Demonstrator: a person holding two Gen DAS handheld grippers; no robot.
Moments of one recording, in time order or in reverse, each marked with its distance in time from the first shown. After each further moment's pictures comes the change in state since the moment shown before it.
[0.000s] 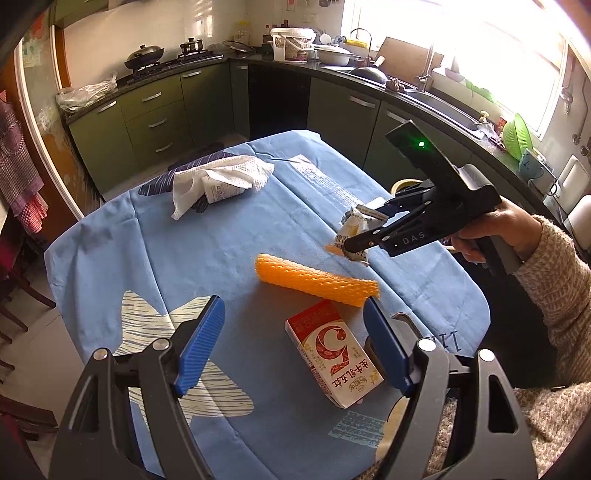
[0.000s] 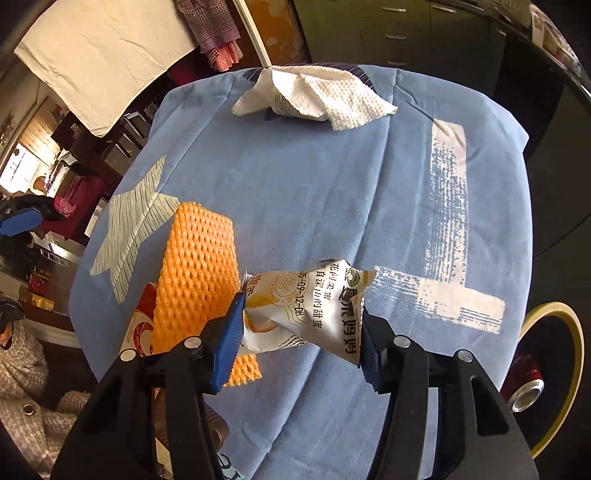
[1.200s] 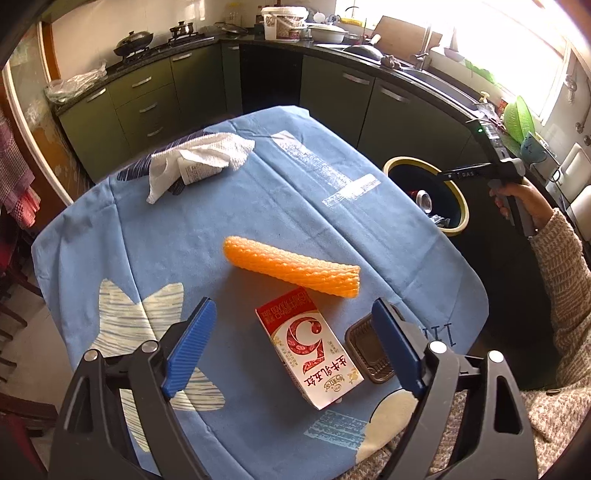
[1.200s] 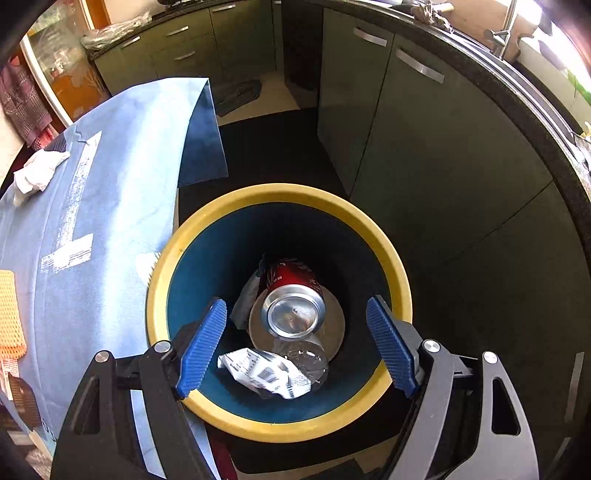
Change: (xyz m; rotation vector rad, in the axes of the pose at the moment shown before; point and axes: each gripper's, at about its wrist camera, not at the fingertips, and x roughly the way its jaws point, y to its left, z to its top) left arm 0.031 -0.026 -0.003 -0.012 0.104 0.001; right arm -0.082 -0.242 -0.134 0.461 -0.087 -0.435
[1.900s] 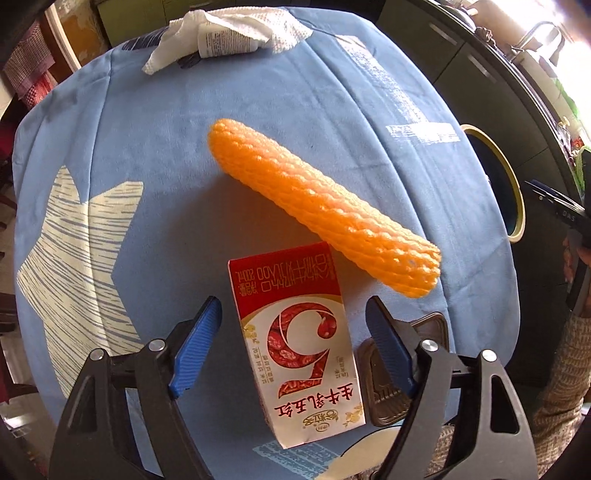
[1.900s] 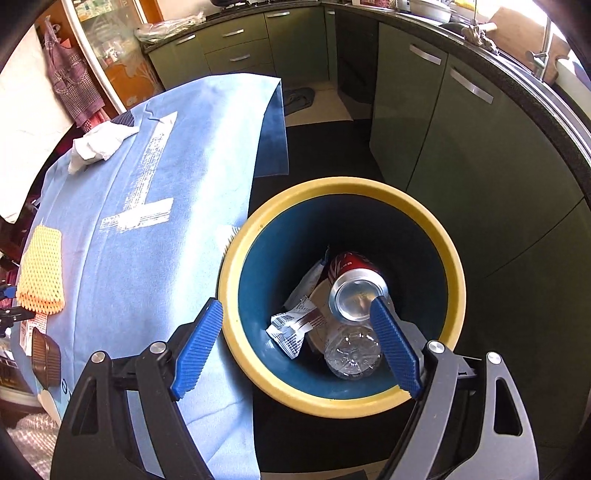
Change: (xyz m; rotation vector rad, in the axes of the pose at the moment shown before) left arm 0.108 0.008 -0.009 -0.296 0.301 0.043; right arm -0.021 0.034 -0.025 -0.095 -0.035 0.158
